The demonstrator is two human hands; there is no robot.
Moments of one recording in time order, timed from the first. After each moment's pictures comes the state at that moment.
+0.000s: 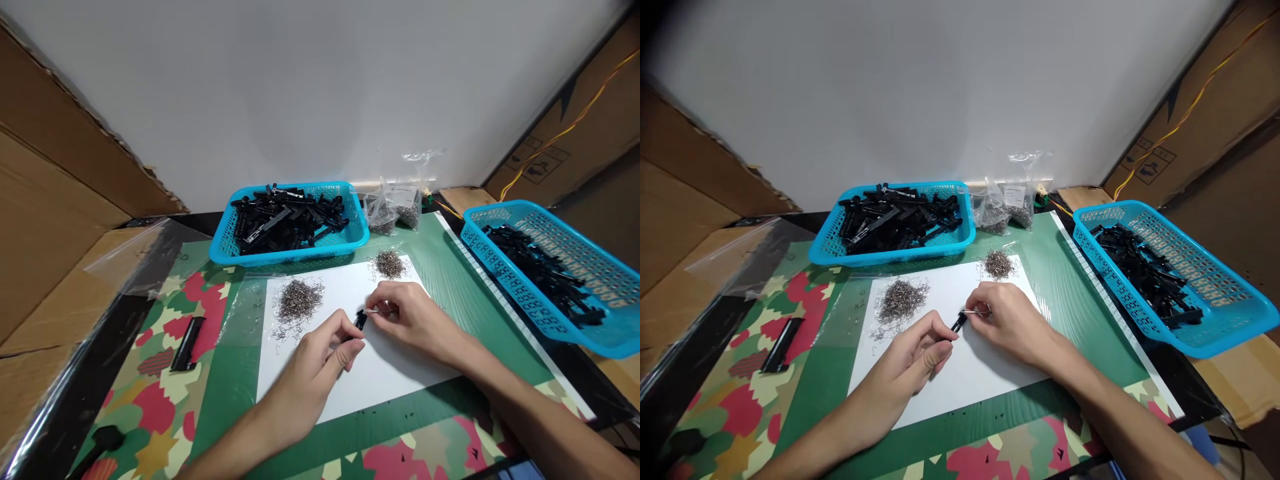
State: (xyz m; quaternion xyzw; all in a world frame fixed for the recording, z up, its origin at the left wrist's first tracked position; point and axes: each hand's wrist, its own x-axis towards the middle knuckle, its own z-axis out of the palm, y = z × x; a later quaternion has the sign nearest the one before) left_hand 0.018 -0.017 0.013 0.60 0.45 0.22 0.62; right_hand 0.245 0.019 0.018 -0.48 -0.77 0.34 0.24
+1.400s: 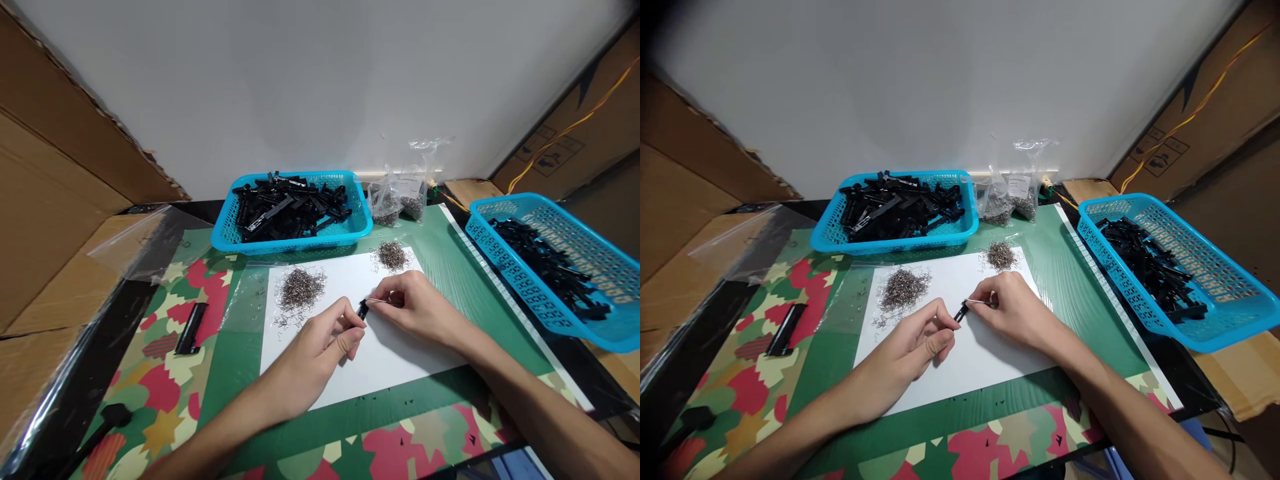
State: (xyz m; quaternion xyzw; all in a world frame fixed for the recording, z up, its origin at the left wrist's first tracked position) left_hand 0.017 -0.010 0.019 0.59 0.43 0.18 0.66; right_hand 0.247 0.023 0.017 -0.50 -0.73 0.40 0.24
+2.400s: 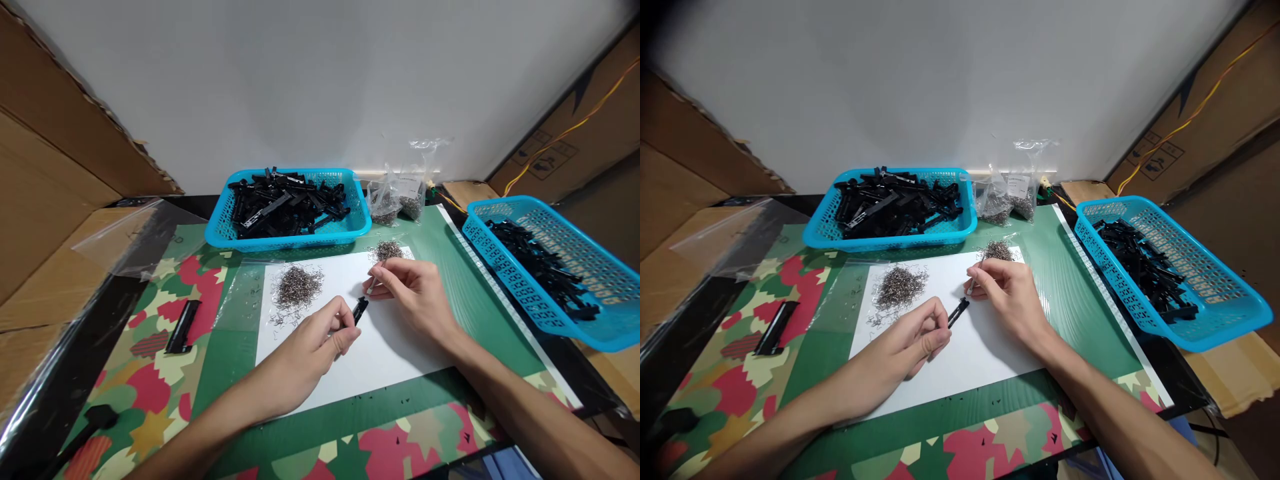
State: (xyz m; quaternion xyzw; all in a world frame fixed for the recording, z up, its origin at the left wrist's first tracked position) left_hand 0.017 -0.005 0.029 0.61 0.44 0.15 0.64; right_hand 0.236 0.023 0.004 -0.49 -0.56 0.49 0.47
